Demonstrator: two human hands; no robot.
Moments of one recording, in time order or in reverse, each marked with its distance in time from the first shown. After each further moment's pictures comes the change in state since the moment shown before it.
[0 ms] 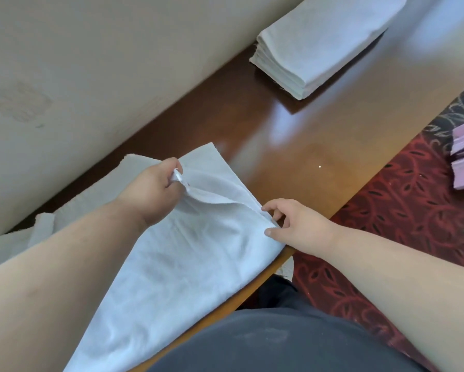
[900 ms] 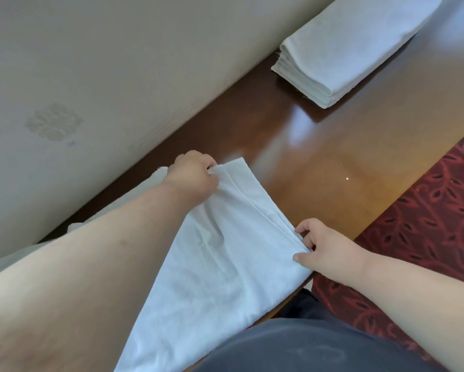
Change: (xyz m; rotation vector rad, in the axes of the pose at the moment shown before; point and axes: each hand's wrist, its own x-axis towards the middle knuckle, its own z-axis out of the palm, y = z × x) left_hand 0.082 0.004 0.011 0.379 0.043 -0.037; right_hand -0.005 0.001 0.011 0.052 -0.030 0.131
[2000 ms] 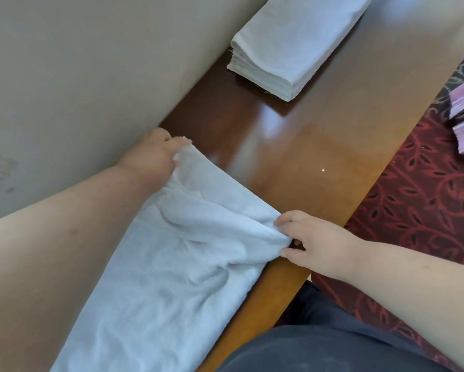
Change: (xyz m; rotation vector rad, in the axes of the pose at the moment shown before) left_hand 0.074 -0.011 -0.029 0.278 -0.025 0.334; right_hand -0.001 -0.001 -0.015 -0.261 0.030 -0.304
